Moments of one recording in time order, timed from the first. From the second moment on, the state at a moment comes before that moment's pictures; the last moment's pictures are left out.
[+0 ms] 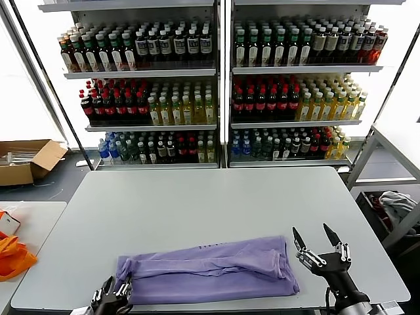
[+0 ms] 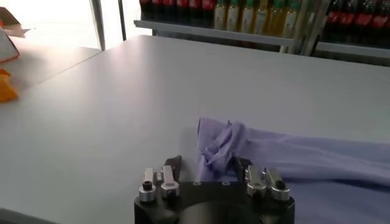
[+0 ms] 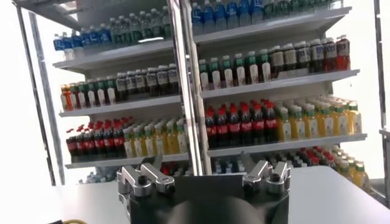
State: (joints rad) left arm 1.79 -1.33 -0.56 -2.17 -0.44 0.40 -0.29; right arm -1.80 1.17 0.70 2.32 0.57 -0.03 -0.03
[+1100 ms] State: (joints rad) left arm 1.65 -1.02 -0.88 -1.99 -0.72 0.35 0.03; right arm -1.76 1.17 0.71 2.33 0.63 -0.07 -0.02
